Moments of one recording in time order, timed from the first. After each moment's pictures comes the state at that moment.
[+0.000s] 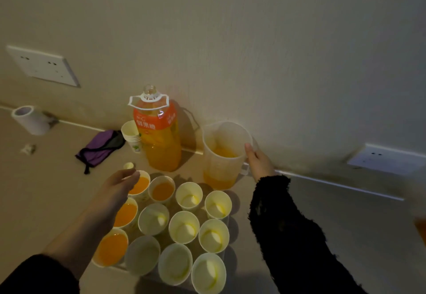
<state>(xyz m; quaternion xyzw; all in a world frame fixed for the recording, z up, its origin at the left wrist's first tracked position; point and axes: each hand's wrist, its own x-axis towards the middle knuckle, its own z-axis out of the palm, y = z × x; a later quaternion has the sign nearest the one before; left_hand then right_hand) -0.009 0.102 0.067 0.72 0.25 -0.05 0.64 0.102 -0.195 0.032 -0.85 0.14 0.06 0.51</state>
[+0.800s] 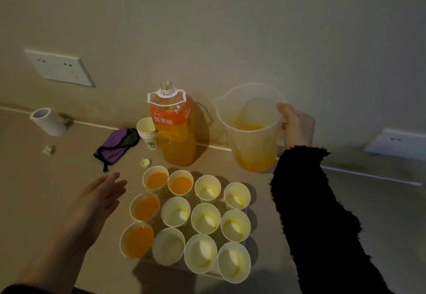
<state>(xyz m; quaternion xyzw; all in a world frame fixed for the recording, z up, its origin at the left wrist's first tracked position) -0.039 0.166 0.072 0.66 0.27 -0.02 0.70 0.089 -0.175 0.132 -0.70 0.18 -0.17 0.66</state>
